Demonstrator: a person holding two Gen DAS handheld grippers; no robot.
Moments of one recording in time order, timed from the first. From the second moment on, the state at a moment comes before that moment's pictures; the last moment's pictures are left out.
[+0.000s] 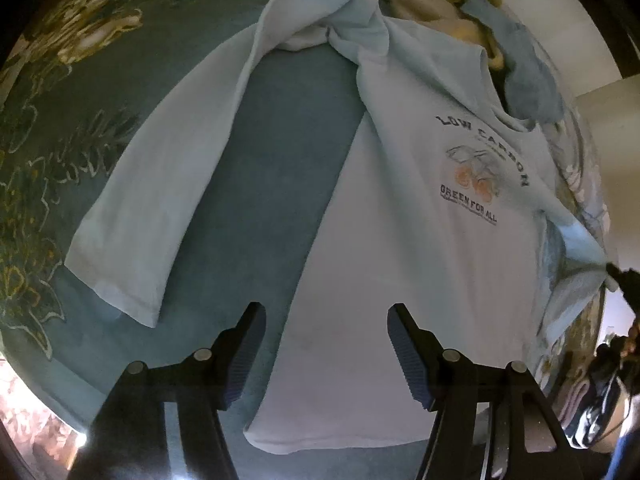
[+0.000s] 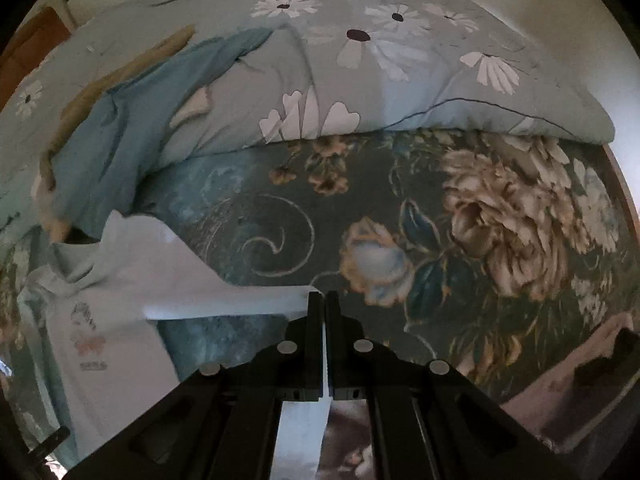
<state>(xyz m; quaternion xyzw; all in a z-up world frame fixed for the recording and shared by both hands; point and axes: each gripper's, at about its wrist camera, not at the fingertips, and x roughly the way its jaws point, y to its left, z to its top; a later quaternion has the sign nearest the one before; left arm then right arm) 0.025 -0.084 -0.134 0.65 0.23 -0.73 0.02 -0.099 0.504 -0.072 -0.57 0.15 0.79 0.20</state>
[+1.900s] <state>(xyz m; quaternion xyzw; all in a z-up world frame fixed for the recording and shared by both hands) 0.121 -0.129 -0.131 0.65 0.19 -0.73 -0.03 0.015 0.314 -0.175 -0.80 0.14 0.58 -0.03</state>
